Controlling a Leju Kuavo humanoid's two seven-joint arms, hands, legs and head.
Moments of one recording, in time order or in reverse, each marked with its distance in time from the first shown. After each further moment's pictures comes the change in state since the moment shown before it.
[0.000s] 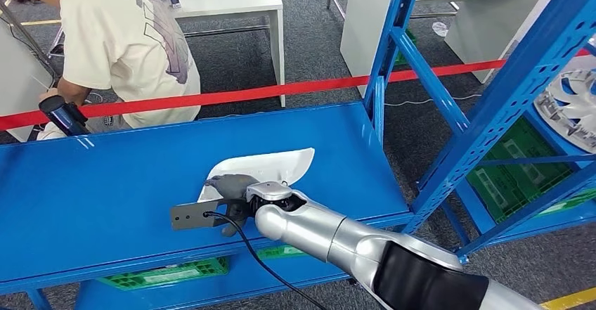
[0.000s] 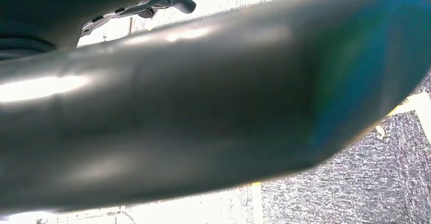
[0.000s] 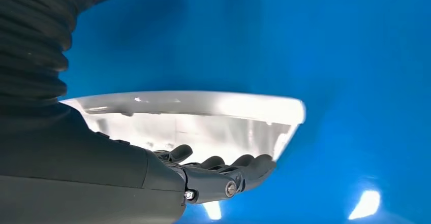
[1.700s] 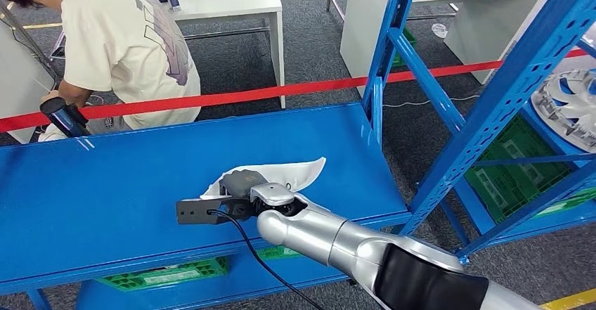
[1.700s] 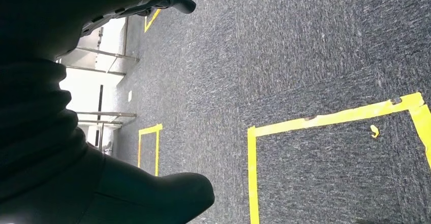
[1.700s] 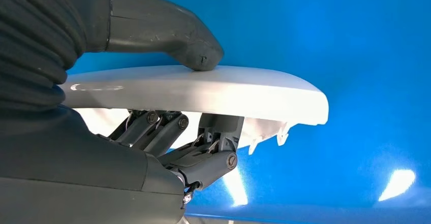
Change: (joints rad) left arm -0.001 -0.005 0.003 0.000 0.011 -0.003 -0.010; right arm 0.008 -0.008 -0.002 0.000 -0.004 -0.092 0.065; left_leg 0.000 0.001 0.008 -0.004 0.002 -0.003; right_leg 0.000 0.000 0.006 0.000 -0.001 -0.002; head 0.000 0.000
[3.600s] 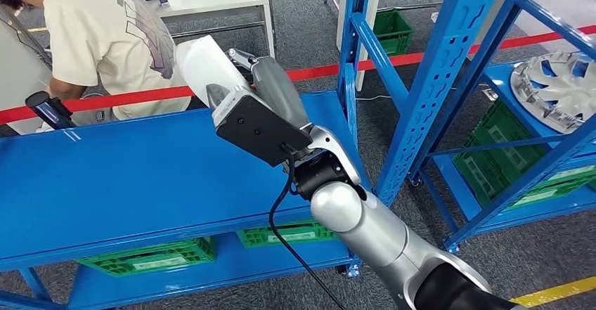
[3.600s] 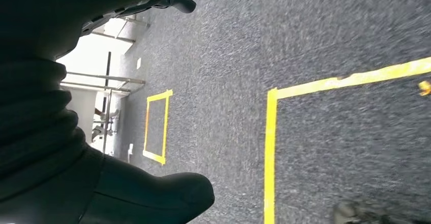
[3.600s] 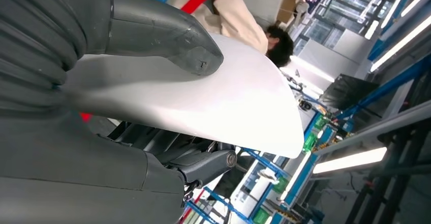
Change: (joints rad) left arm 0.030 -0.008 0.081 -0.001 0.045 0.006 -0.019; right arm 0.128 -0.091 -0.365 -0.856 -0.028 -0.303 -0.221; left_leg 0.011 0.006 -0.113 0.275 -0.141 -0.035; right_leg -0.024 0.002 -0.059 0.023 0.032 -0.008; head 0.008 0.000
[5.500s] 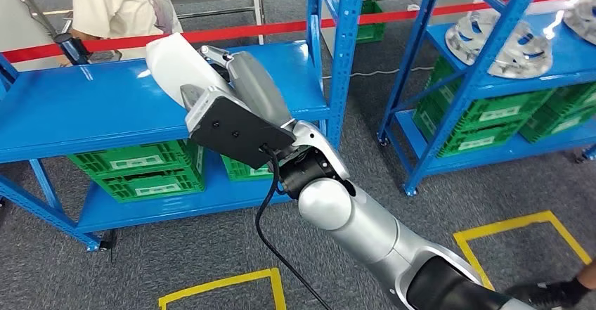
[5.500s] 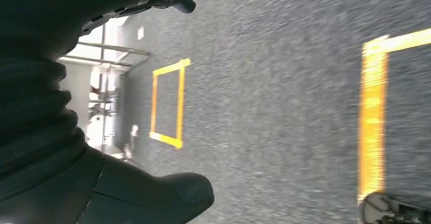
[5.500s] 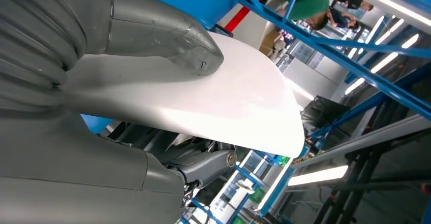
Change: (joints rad) left arm 0.008 -0.012 0.044 -0.001 0.032 0.009 -0.009; right arm -0.052 0.037 0.036 0.030 -0.024 0.031 -0.011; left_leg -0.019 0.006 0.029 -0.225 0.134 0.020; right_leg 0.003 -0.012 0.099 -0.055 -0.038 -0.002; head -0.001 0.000
